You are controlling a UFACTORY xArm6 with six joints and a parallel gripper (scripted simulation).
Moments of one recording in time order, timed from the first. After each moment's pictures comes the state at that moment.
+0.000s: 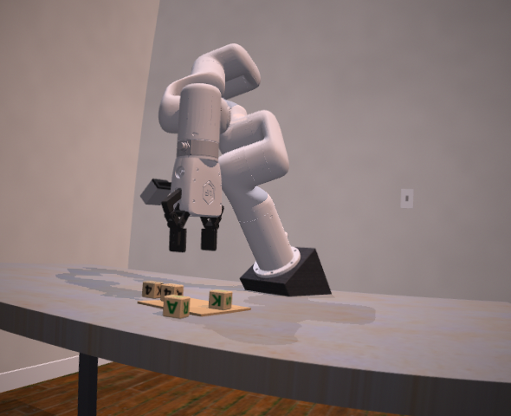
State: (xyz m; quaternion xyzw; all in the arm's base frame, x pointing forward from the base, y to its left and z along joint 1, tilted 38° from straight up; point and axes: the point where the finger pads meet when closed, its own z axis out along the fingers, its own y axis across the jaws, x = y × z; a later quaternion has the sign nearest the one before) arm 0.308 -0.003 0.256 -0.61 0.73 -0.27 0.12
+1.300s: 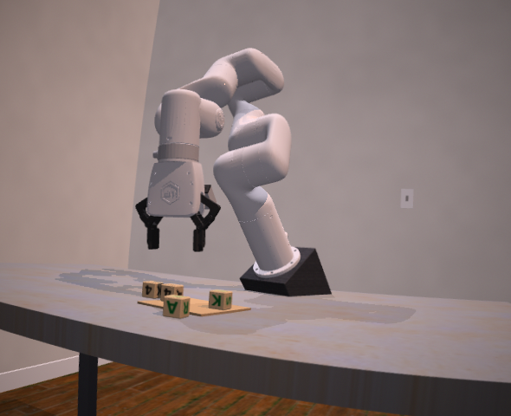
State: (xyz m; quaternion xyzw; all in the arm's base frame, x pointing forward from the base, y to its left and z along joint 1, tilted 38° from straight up) arm 0.293 -0.048 0.257 -0.02 0.96 -0.12 0.27
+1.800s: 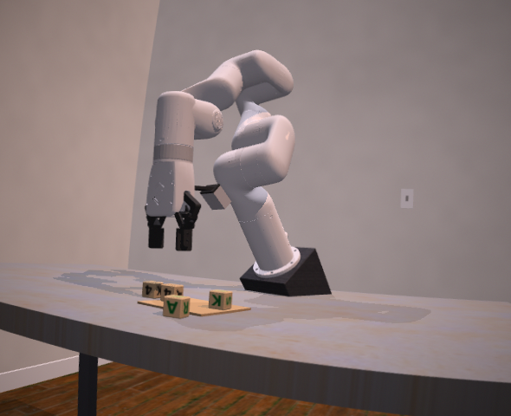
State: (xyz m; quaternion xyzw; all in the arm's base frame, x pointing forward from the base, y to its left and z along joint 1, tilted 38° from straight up) arm 0.287 -0.064 0.259 0.22 0.93 -0.05 0.29
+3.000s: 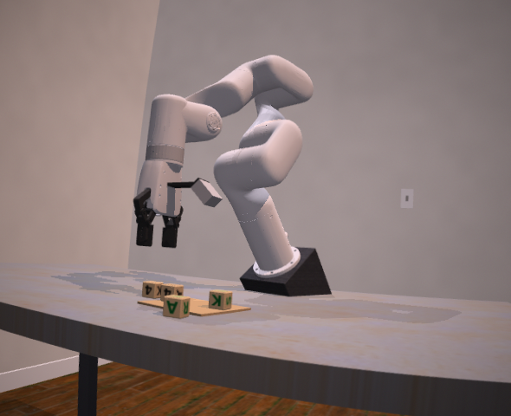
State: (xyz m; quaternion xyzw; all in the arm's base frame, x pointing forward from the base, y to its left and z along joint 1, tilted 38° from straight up) arm 0.273 -0.097 0.262 0.67 0.67 0.12 0.30
